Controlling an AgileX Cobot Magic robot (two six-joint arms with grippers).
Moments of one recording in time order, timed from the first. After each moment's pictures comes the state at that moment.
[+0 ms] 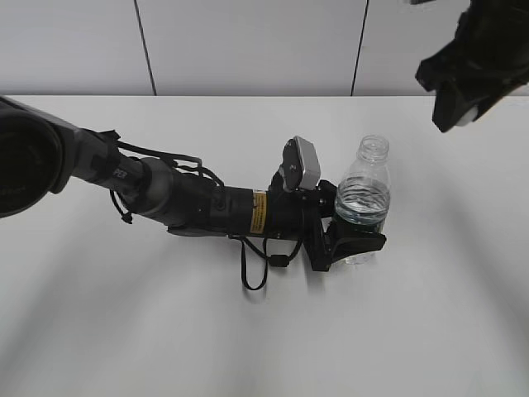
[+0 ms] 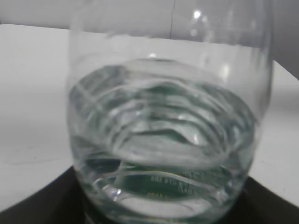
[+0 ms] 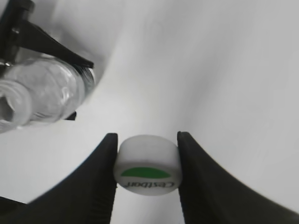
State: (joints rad) left arm -0.62 2.51 -1.46 1.12 -1.09 -0.57; right arm 0.27 1.76 -1.53 0.01 1.21 -0.19
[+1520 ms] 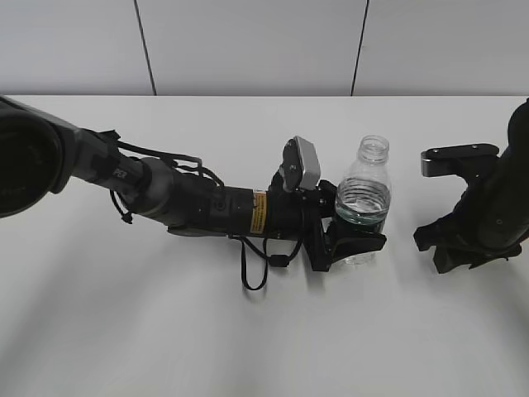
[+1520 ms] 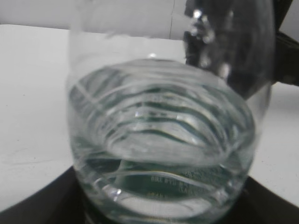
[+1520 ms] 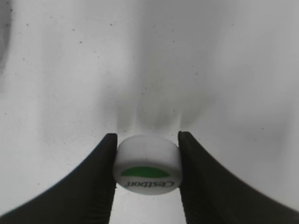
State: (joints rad) left arm -0.62 2.51 -1.46 1.12 -1.09 -0.57; right arm 0.19 1.81 -0.85 0.02 0.53 0.00
